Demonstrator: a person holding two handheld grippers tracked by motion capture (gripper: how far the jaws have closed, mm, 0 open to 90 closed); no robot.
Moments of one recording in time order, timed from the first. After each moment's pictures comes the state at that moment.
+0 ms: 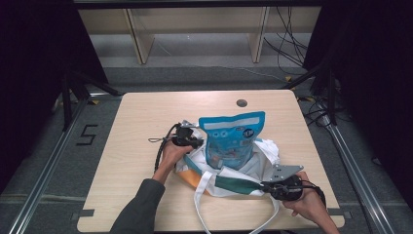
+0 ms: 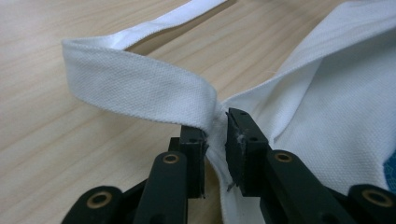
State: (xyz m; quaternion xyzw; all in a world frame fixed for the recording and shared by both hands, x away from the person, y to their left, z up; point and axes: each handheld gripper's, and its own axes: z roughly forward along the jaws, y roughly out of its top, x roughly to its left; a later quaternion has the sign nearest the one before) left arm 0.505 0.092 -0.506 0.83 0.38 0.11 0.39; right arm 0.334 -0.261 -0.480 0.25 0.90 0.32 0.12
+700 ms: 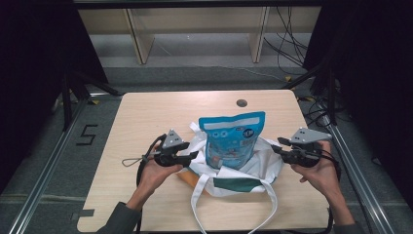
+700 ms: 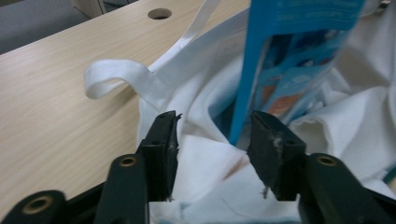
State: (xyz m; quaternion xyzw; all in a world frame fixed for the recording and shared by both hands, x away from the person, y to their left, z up) left arm 0.390 0.114 -0.435 0.81 0.34 0.16 0.46; right arm 0.380 -0.285 -0.395 0.32 0.83 0.38 0.25
